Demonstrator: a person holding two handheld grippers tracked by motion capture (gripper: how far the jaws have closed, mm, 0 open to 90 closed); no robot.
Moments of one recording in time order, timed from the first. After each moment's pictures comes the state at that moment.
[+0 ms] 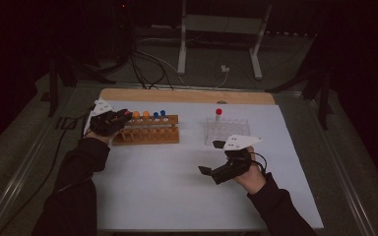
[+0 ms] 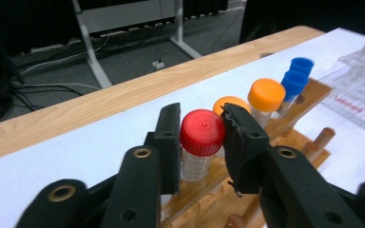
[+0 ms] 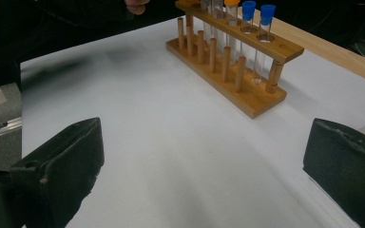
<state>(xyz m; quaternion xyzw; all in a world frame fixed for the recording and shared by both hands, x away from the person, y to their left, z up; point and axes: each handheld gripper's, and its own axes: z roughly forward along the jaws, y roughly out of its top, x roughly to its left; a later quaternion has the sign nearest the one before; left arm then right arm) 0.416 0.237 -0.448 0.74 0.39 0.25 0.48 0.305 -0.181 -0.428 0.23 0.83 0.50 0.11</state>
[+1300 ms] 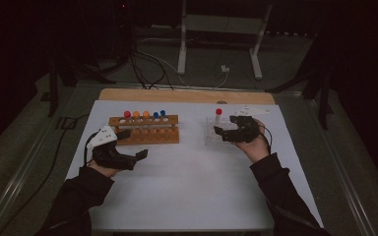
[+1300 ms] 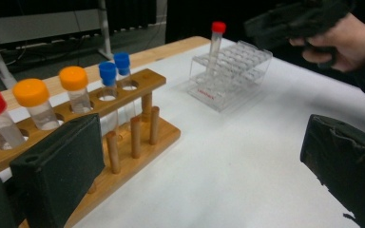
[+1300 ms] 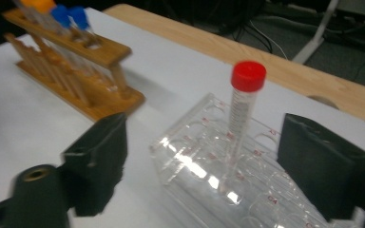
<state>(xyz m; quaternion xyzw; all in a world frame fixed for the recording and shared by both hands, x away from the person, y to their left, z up) 0.316 0.200 -0.442 0.76 0.30 0.16 0.55 0.408 -0.220 -0.443 0.39 0.78 0.45 0.21</state>
